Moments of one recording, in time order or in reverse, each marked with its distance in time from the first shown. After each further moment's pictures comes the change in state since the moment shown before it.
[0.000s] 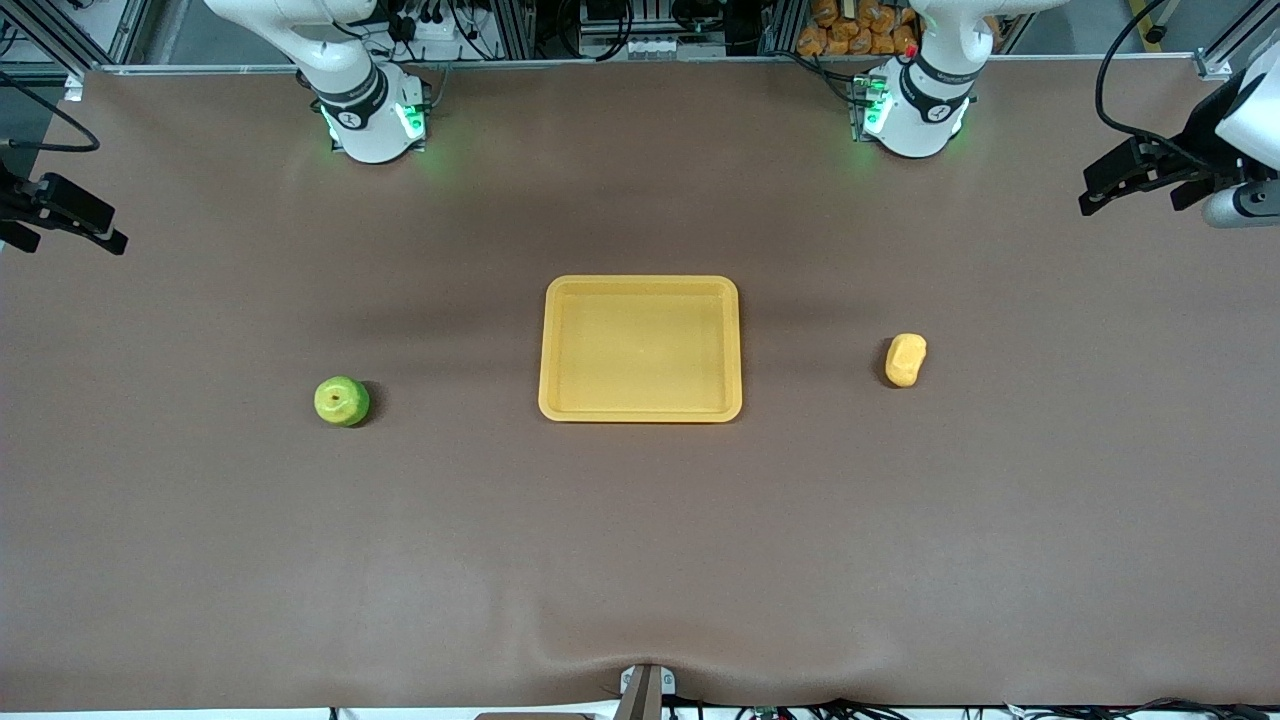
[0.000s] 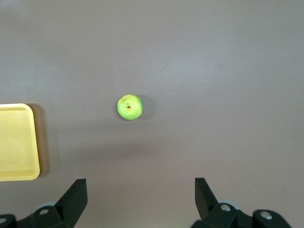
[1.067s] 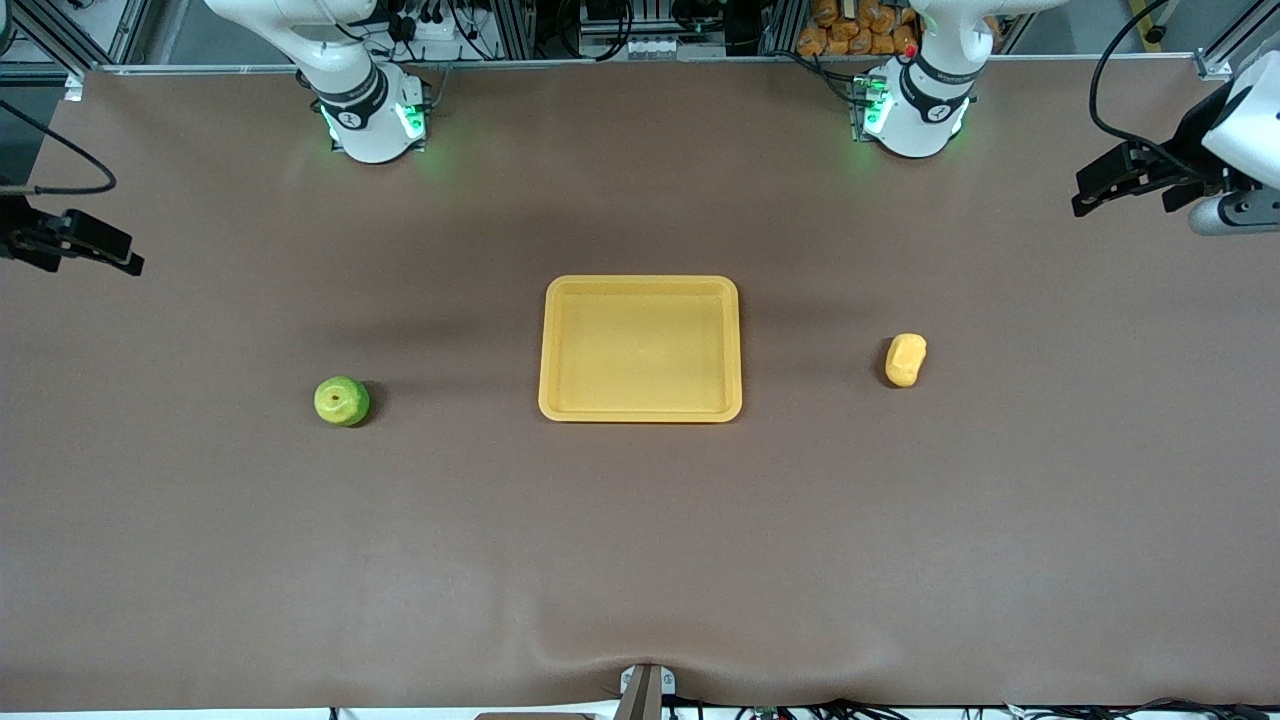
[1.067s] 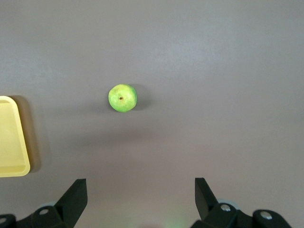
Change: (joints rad) left arm -0.001 0.012 -0.002 -0.021 -0.002 -0.012 0.023; right arm -0.007 0.086 -0.010 0.000 -0.005 -0.013 -0.001
